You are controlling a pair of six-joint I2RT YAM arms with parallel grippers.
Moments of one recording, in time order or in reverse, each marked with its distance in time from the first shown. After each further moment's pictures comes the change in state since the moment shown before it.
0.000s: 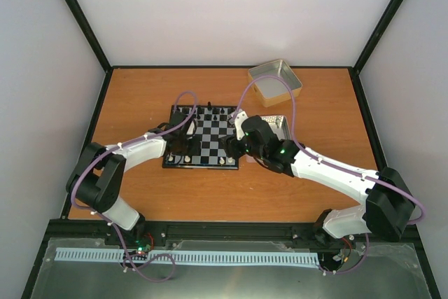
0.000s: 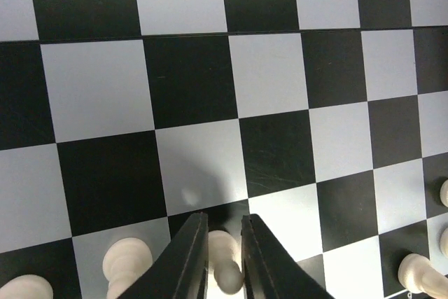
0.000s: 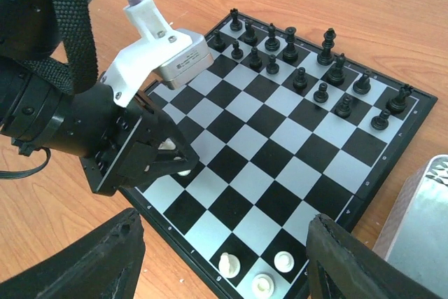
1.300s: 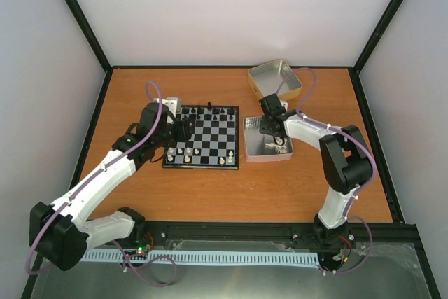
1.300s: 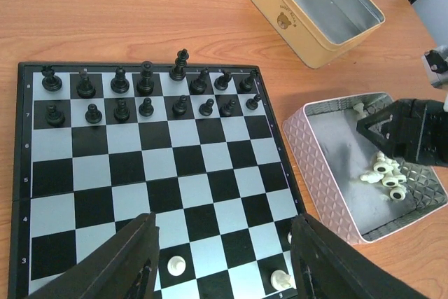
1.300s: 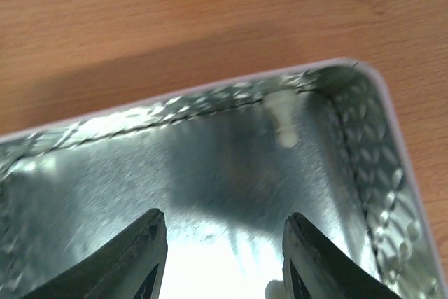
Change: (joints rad) left arm 0.000 -0.474 0.033 -0.056 -0.099 0.031; right arm -0.419 0.428 0.192 -0.266 0.172 0.325
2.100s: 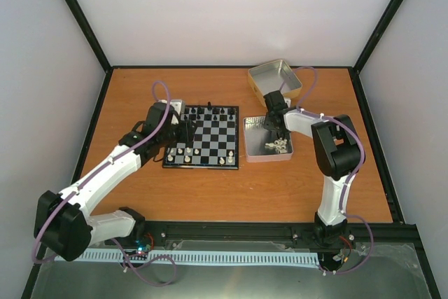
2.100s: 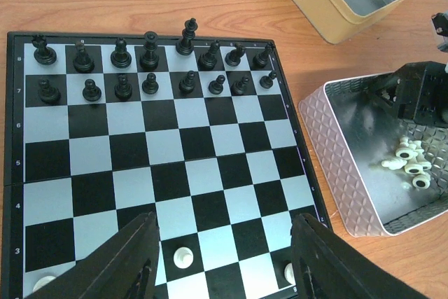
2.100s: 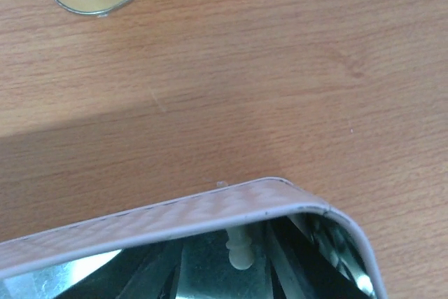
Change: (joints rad) left arm 0.000 0.075 -0.003 0.002 0.004 0.002; right arm -0.090 0.181 0.090 0.062 0.040 -0.077
